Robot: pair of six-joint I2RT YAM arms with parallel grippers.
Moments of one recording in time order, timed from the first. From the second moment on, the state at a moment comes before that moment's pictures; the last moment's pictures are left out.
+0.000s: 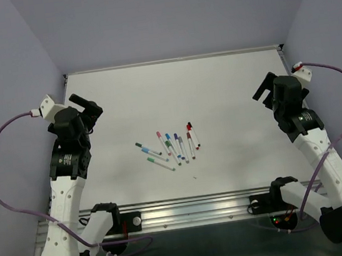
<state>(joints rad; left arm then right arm) -0.10 0.85 1.00 -0.46 -0.36 -0.70 0.14 0.95 0.96 -0.49 0.49 0.55</state>
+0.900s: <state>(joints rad) -0.10 0.83 0.92 -0.40 -0.34 -0.73 0.52 1.31 1.03 -0.51 0.23 0.42</state>
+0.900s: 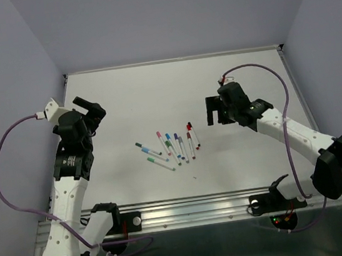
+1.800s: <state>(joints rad) -0.10 1.00 0.91 -0.37 -0.08 -0.67 0.68 1.75 1.16 -0.51 0.25 0.33</state>
